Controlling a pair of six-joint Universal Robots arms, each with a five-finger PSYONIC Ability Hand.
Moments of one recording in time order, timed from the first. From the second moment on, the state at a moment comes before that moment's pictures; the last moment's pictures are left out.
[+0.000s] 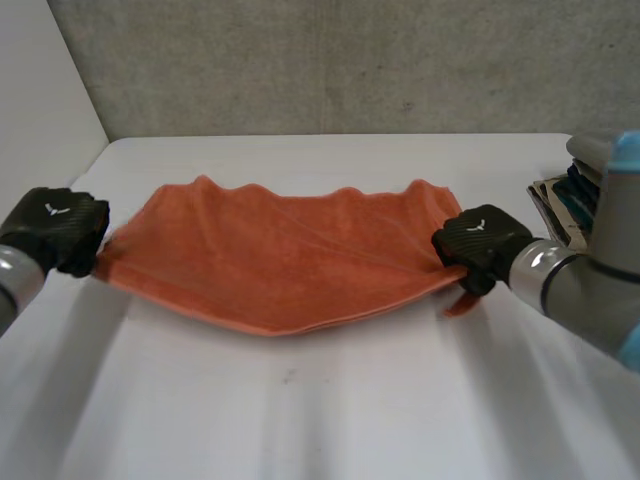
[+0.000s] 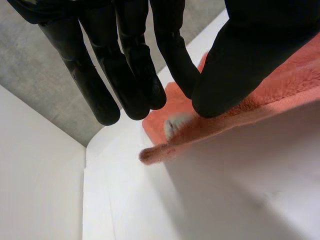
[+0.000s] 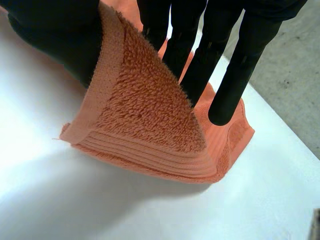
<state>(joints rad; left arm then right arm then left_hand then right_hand) 4.75 -1.69 -1.81 3.25 -1.29 3.71 1.88 -1.16 1.43 0.22 1.30 2.51 1.17 1.19 1.19 1.20 0.98 1.11 1.18 1.19 1.20 1.03</state>
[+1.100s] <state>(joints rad) 4.78 -1.80 -1.96 3.17 -1.17 3.64 1.89 -0.94 1.26 0.16 1.44 2.65 0.46 0.45 0.45 0.45 0.27 1.11 1.18 1.19 1.20 1.03</state>
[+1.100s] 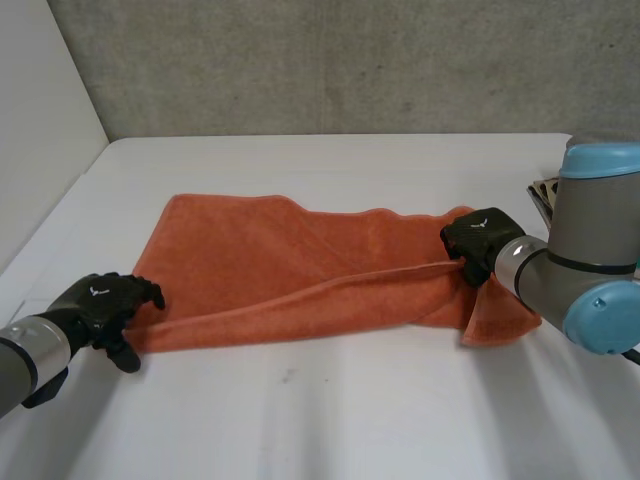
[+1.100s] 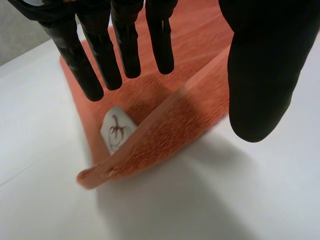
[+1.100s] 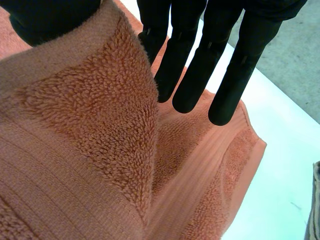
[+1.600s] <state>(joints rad) 4.75 -1.87 -1.92 3.26 -1.32 3.66 1.89 -1.00 1.31 0.15 1.43 2.64 1.17 1.19 1.19 1.20 0.99 1.11 1.18 1.19 1.20 1.03</state>
